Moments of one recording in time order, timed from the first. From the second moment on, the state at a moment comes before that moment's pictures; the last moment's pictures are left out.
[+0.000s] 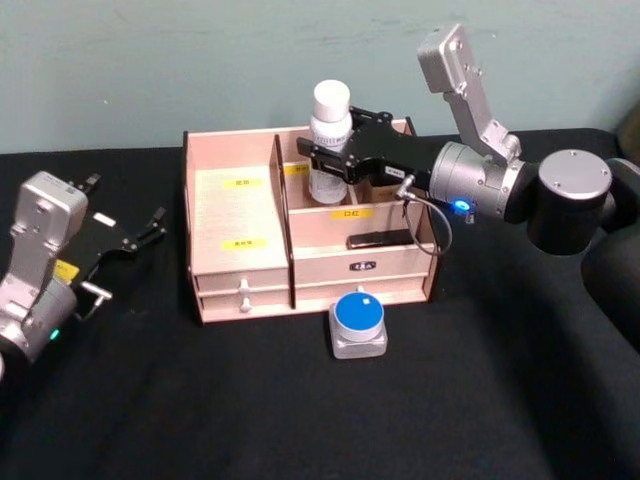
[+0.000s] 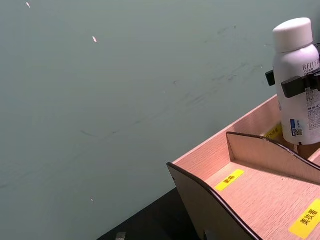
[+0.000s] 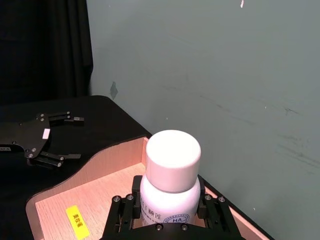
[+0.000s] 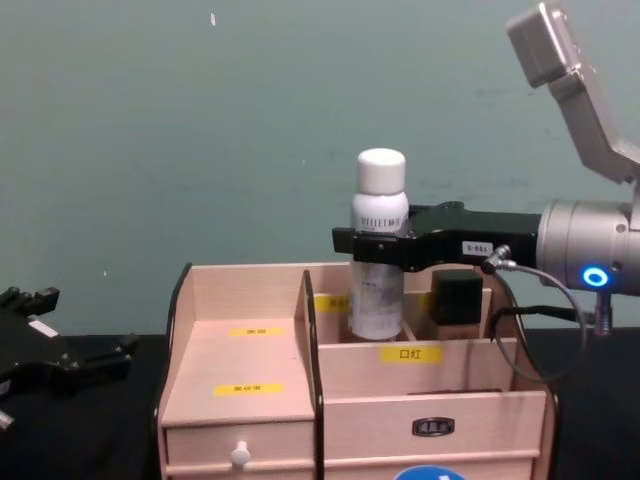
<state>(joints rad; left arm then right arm) -0.20 0.60 0.45 -1.41 -0.25 -0.12 0.03 0.69 0.28 -0.56 -1.02 0.38 -0.05 0.66</state>
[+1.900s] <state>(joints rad) -0.20 0.60 0.45 -1.41 -0.25 -0.12 0.03 0.72 0.24 -0.58 -0.91 0.32 -0.01 0.68</state>
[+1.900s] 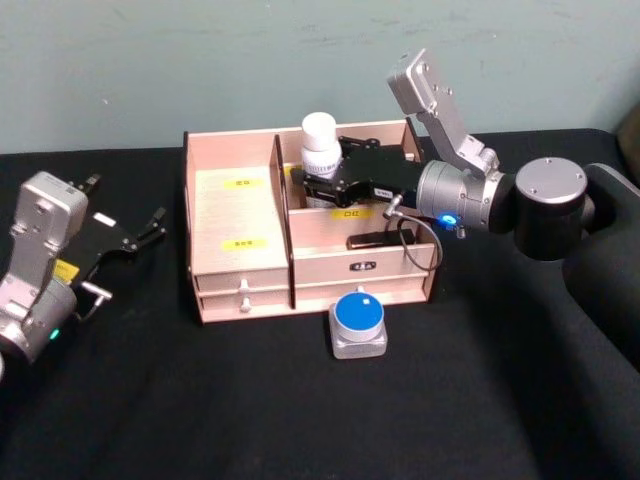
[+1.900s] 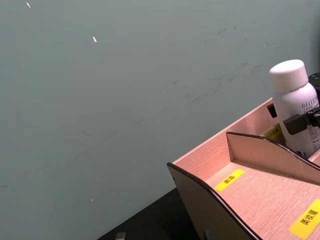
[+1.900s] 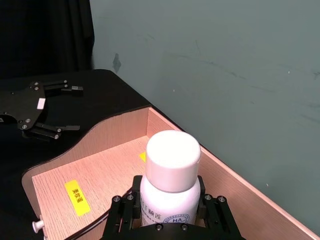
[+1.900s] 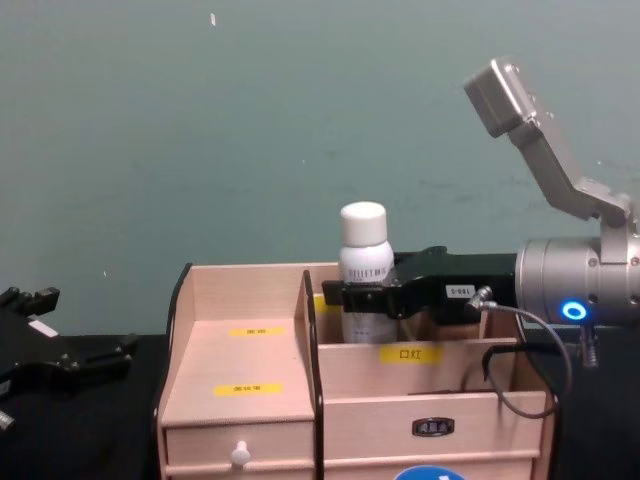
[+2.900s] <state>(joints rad) -0.20 0.60 0.45 -1.41 -0.25 -0.12 0.03 0.72 0.22 -0.57 -0.86 0.32 -0.03 0.69</state>
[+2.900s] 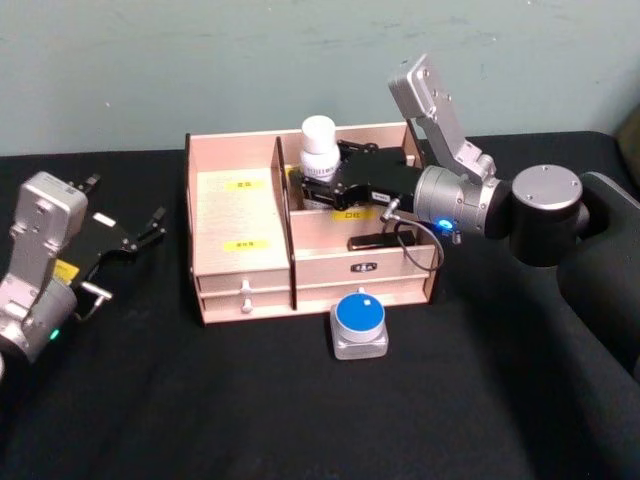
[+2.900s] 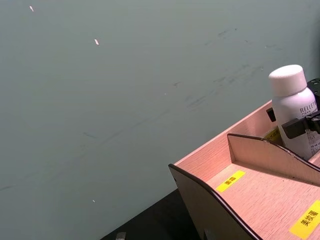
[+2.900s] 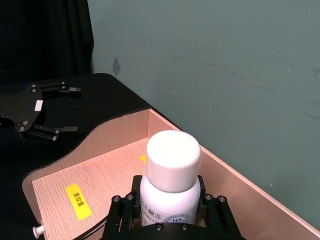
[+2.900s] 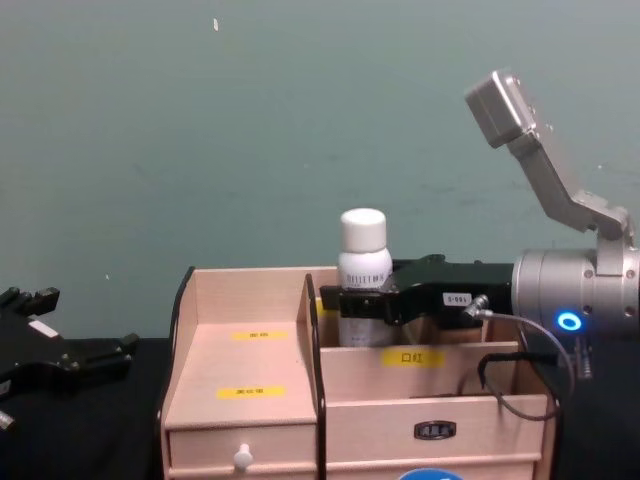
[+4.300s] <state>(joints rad) -0.20 0.60 0.45 -1.41 -0.25 -0.12 0.03 0.63 0.31 -0.58 -1.22 0.35 0.15 0.63</state>
